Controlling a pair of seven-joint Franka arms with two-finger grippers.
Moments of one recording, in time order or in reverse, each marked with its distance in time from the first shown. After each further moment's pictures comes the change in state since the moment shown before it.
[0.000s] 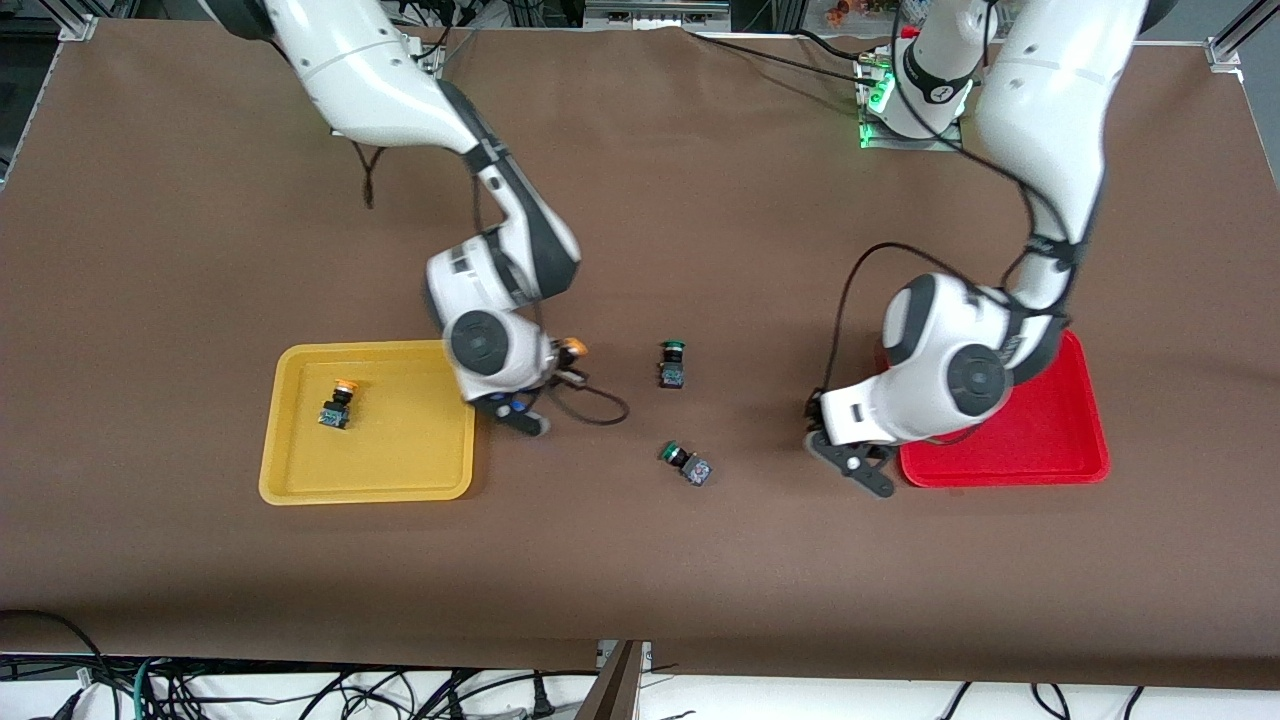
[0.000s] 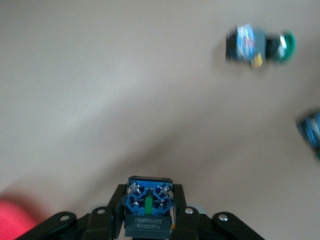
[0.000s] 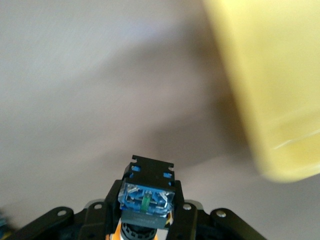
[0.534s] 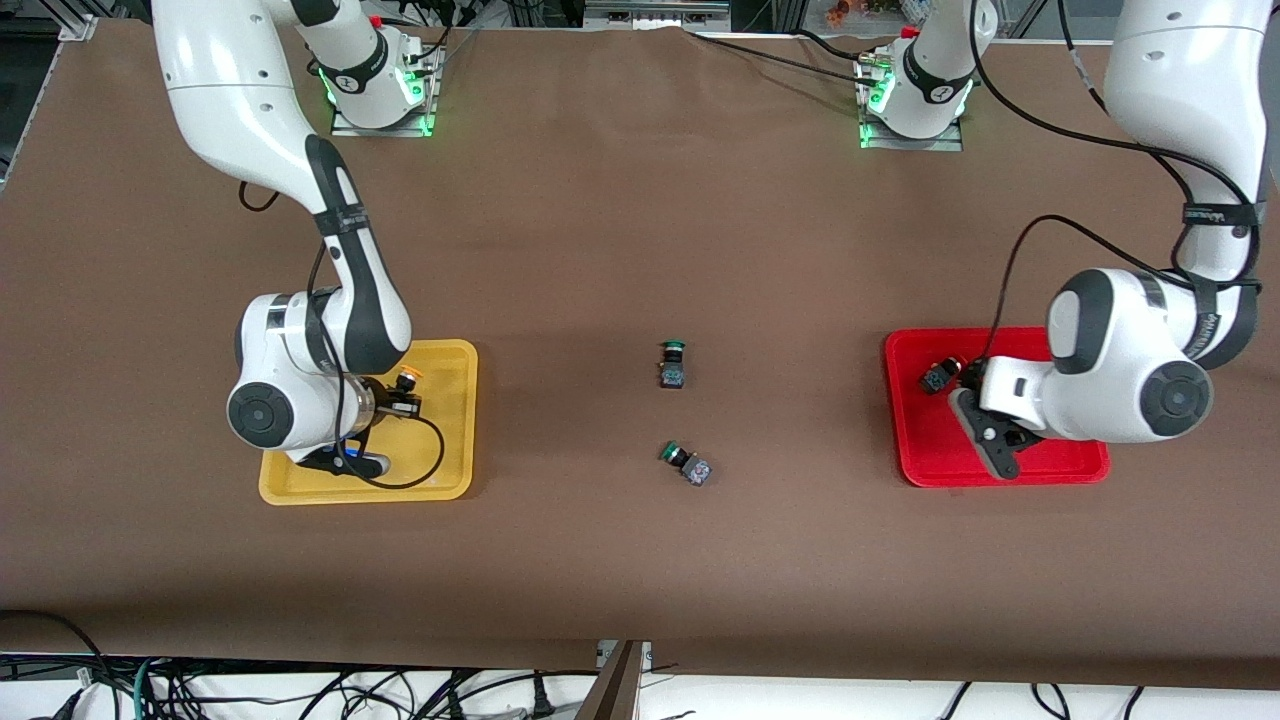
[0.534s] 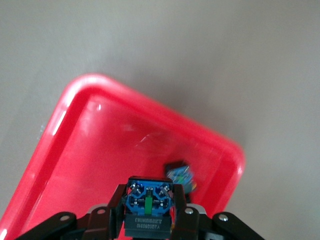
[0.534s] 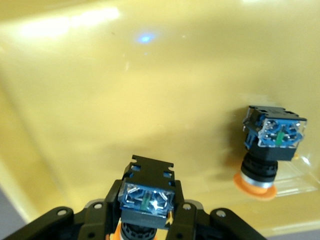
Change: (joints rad) left arm 0.240 -0.035 0.014 -0.056 0.105 -0.127 0.665; right arm -0.165 0.011 -0.121 -0.071 -0.001 -0.037 -0.479
